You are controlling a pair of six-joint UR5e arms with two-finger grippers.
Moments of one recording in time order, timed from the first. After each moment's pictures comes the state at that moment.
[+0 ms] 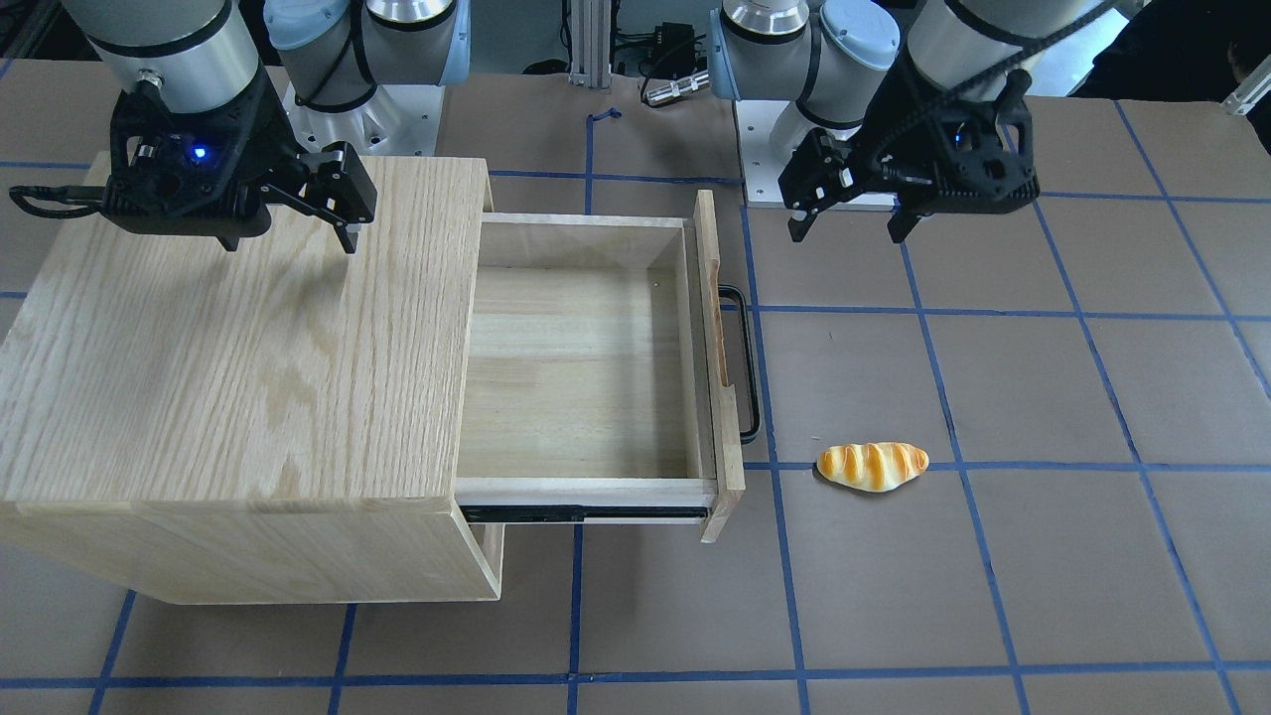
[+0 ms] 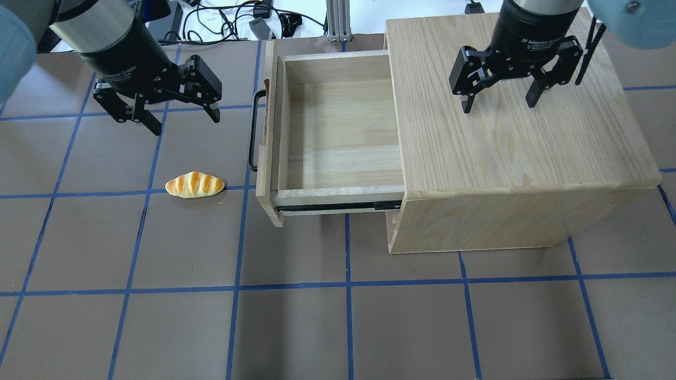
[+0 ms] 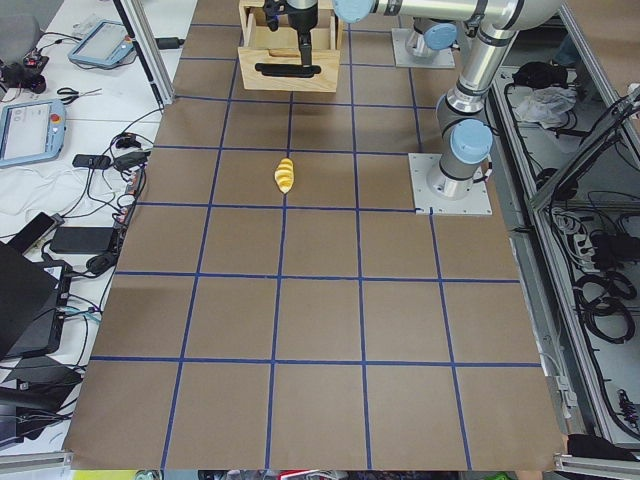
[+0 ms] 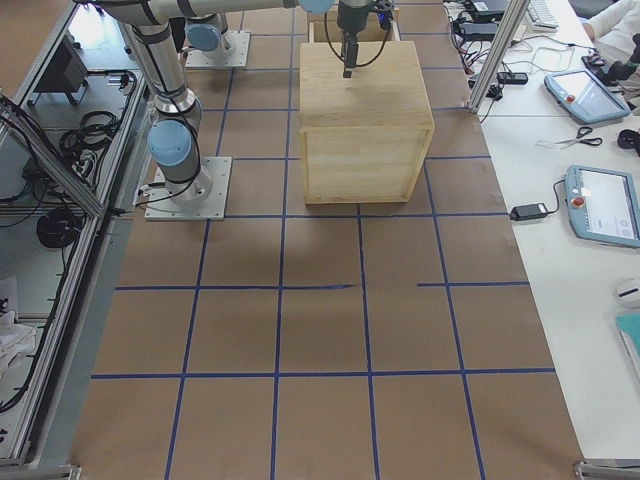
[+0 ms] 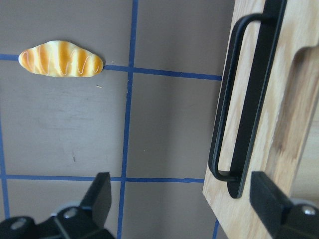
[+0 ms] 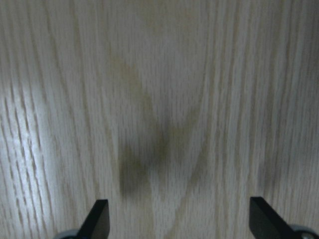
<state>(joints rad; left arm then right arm) -1.56 -1.54 -1.51 -1.68 1.49 -0.09 1.61 -1.51 1.43 -1.44 -1.61 0.02</state>
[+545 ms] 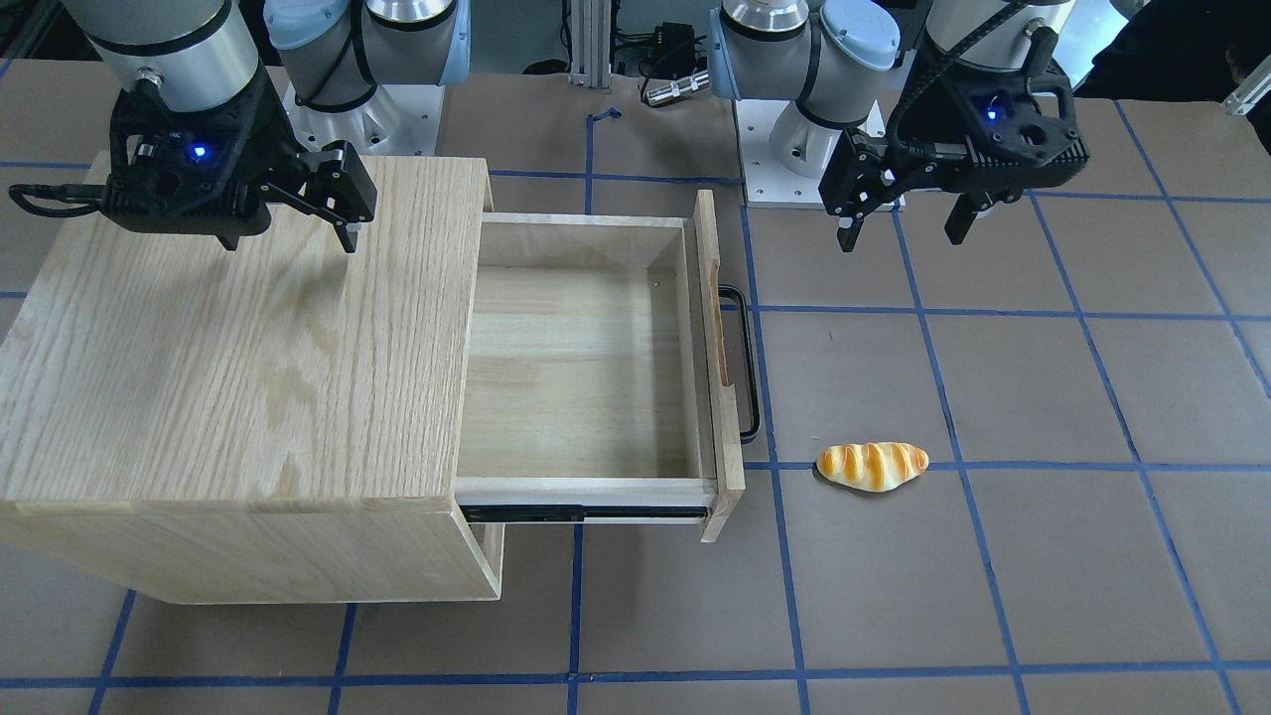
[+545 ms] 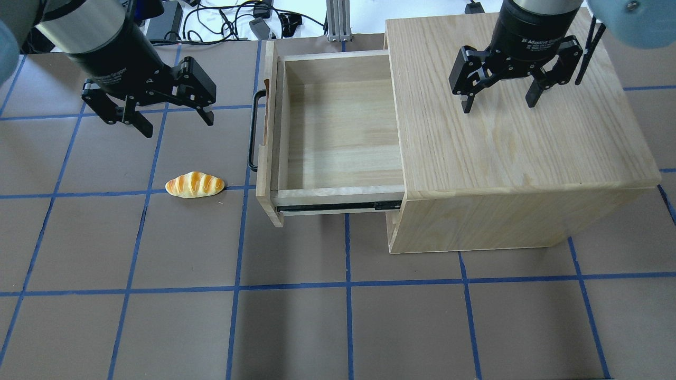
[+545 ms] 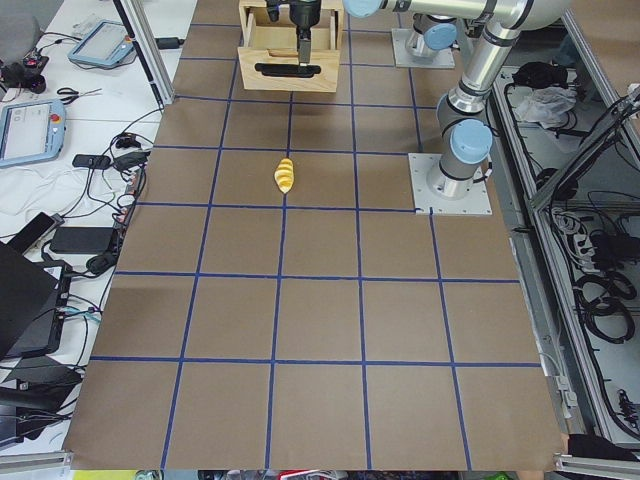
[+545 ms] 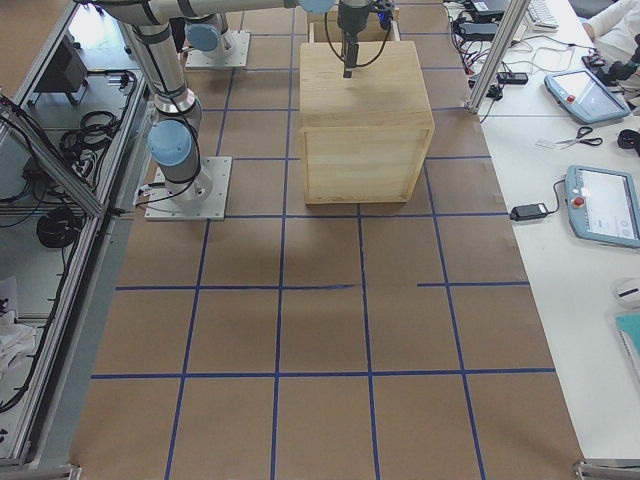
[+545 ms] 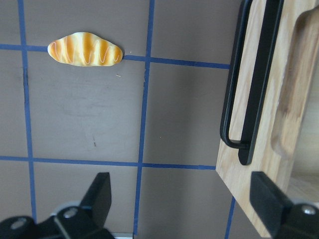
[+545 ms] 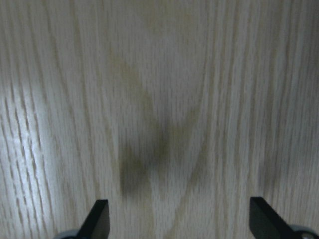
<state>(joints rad) -1.56 -1.54 -1.53 -1.52 1.62 -0.08 1.61 -1.51 1.43 -1.44 -1.61 0.02</state>
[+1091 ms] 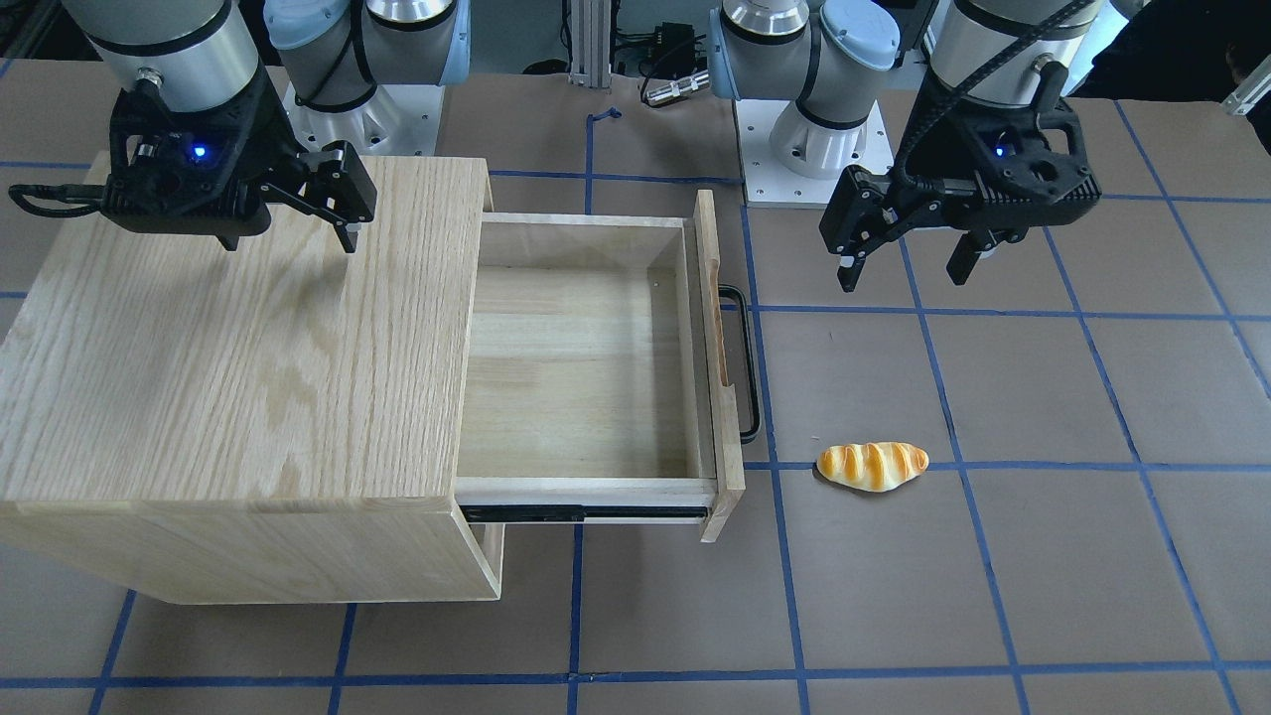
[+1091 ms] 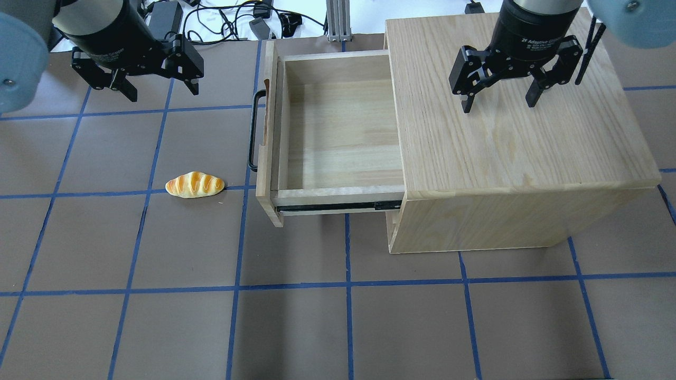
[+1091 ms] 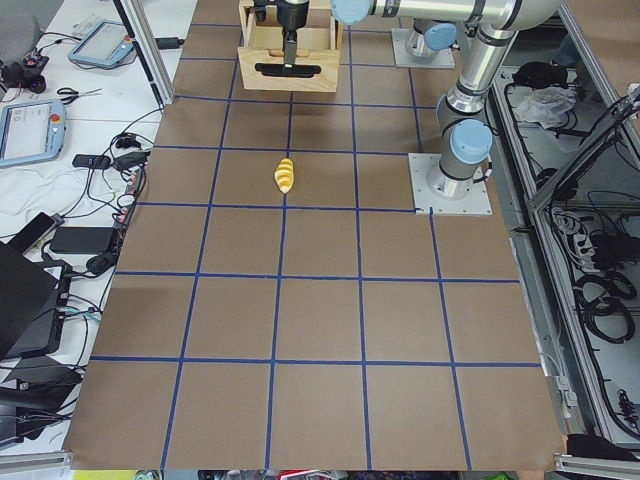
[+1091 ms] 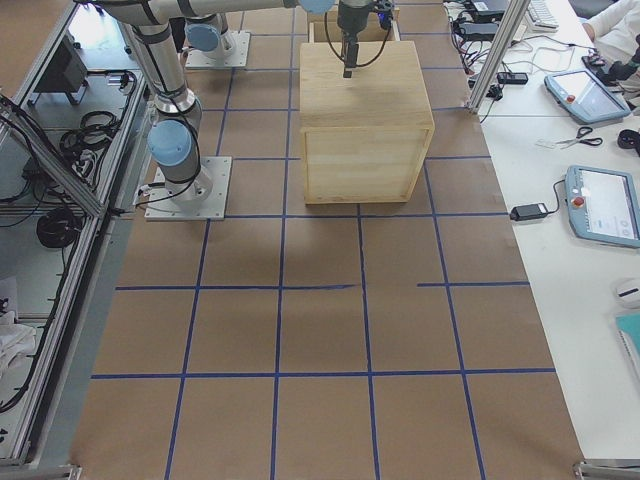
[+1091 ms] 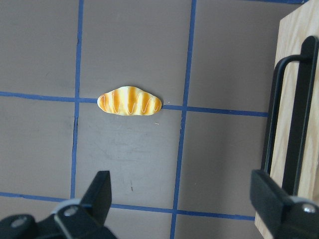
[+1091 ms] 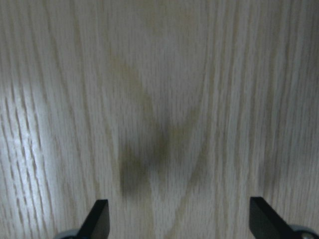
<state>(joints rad) -1.56 -1.58 -1.52 -1.45 1.60 -0.08 1.61 -1.51 1.43 -1.44 -1.61 0.01</state>
